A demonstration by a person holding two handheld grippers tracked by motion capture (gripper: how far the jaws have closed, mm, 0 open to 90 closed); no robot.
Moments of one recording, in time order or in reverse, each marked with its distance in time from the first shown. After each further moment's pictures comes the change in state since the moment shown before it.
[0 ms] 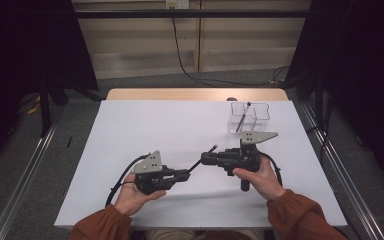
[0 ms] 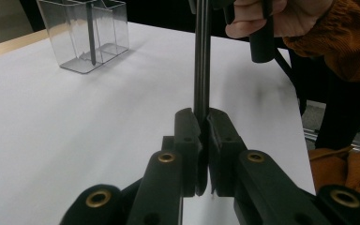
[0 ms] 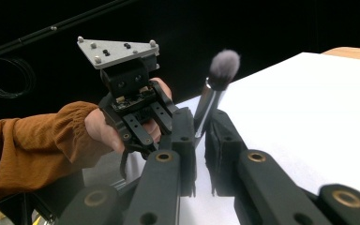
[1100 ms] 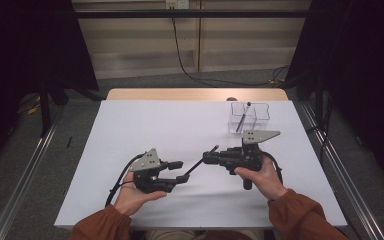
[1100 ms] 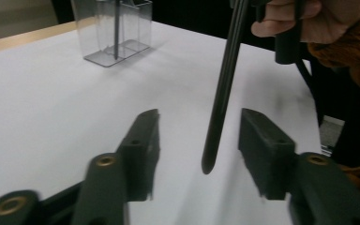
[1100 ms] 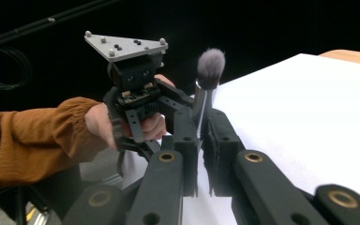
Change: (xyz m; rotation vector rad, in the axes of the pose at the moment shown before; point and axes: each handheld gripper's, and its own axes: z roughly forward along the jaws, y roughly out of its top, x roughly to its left) left arm 0.002 -0.001 -0.005 -0.017 0.105 -0.080; right arm 0.002 0.005 -0.005 0.022 -0.015 -0.034
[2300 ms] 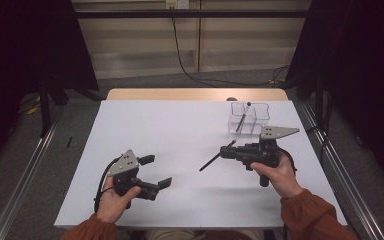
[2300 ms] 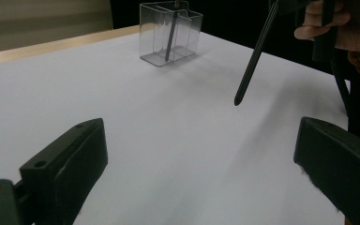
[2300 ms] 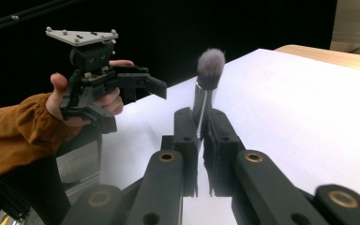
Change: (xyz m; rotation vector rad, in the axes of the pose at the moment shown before) left arm -0.002 -0.006 -0.048 -0.051 0.167 -0.074; right arm -0.009 0.004 -0.041 0.020 -0.123 0.011
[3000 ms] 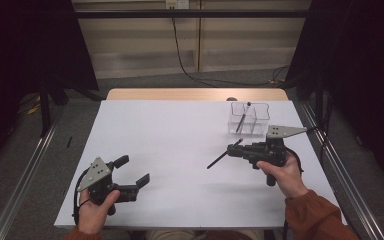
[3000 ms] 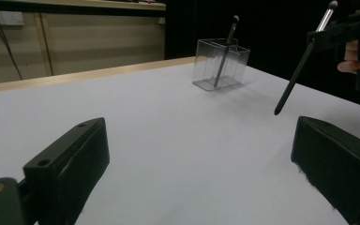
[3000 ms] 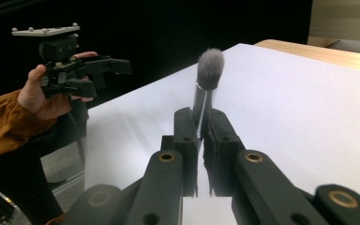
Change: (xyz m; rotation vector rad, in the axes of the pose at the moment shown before) left arm 0.007 -0.019 -0.052 -0.138 0.193 -0.055; right arm -0.006 -0.001 -0.015 0.012 -0.062 0.012
